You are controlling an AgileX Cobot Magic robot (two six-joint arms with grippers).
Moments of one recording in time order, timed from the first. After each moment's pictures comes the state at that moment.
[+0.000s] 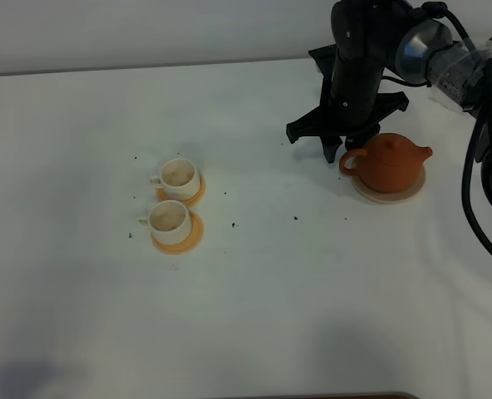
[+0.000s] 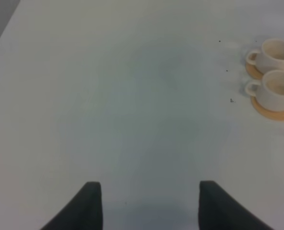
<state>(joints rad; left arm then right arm) 0.03 -0.01 -0.51 0.09 1.08 -0.03 0.56 2.43 -2.13 0.02 1.21 0.02</state>
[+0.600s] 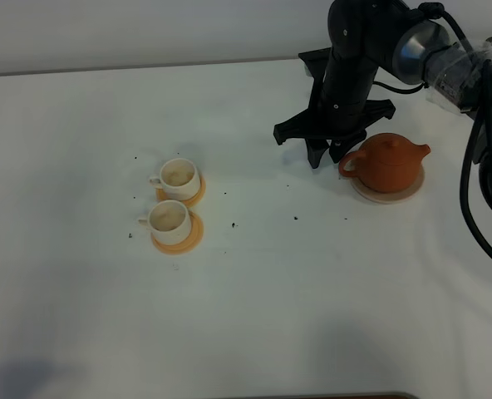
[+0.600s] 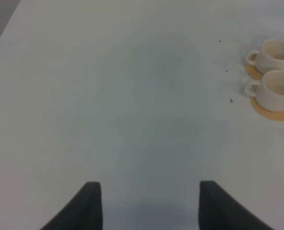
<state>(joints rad) 0.03 -0.01 -0.51 0.09 1.08 -0.03 0.57 2.43 -2.13 0.13 1.21 -0.01</state>
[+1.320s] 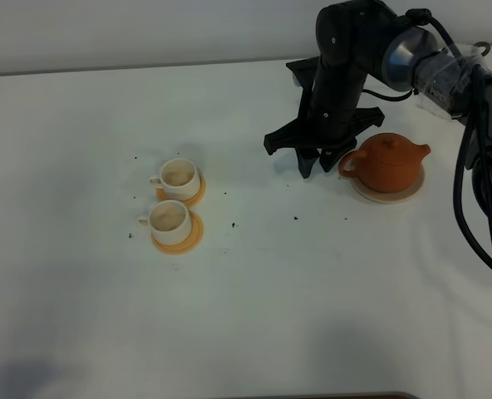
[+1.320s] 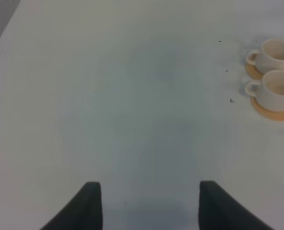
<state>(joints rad) 0.03 -0.01 -0.51 0.09 1.08 -0.03 0.60 2.43 -2.11 0.14 1.21 -0.02</state>
